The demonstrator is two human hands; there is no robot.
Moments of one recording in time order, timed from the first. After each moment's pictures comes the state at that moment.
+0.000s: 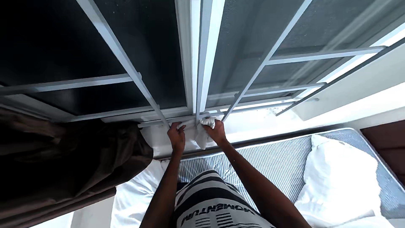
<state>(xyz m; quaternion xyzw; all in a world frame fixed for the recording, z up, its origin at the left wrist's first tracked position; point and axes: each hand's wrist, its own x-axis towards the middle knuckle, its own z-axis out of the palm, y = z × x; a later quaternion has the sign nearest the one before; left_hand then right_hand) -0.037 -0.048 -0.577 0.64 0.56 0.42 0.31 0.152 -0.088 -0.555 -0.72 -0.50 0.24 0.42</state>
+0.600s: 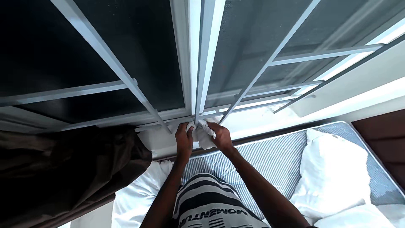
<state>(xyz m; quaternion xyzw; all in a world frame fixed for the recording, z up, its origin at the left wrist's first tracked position) -0.023 -0.074 -0.545 0.73 0.49 0.37 0.31 0.163 -0.123 -0.555 -0.68 -0.65 0.10 0.32</state>
